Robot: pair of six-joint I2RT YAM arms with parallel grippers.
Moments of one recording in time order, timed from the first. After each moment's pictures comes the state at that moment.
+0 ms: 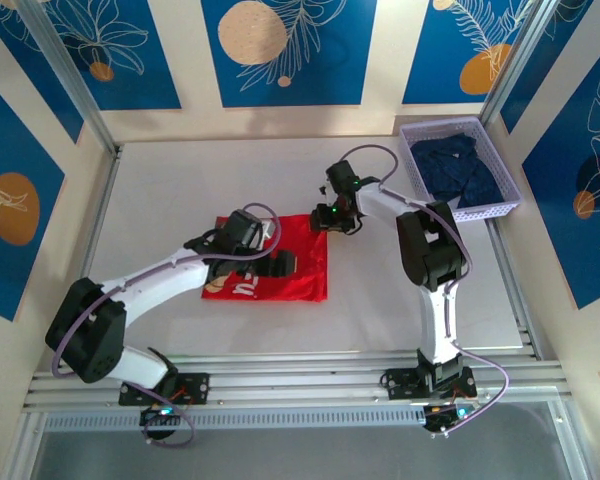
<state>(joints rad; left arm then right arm) -0.66 1.43 0.90 -0.39 0.21 -0.52 0.40 2.10 1.54 -0.65 -0.26 0.32</state>
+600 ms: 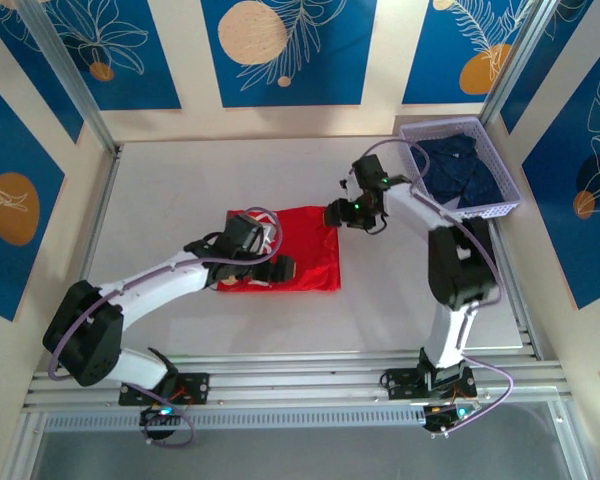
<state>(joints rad) -0.67 1.42 0.88 -0.41 0.18 -0.49 0.33 1.82 1.34 -0.68 -0.34 0.29</state>
